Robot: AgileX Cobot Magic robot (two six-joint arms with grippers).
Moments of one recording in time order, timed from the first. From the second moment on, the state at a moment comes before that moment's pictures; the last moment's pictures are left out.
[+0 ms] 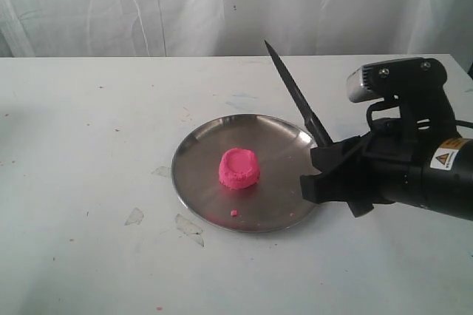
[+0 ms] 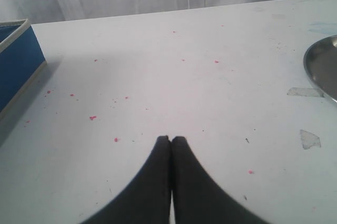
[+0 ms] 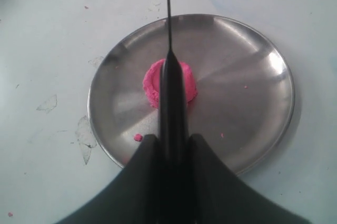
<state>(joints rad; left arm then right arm) 0.11 0.01 0.02 -0.24 0.30 0.29 0.56 1.11 -0.55 0.36 0.10 -0.21</state>
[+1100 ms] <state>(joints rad) 0.11 0.38 -0.48 -1.19 0.72 1.04 0.56 1.11 -0.55 0.36 0.12 -0.26</state>
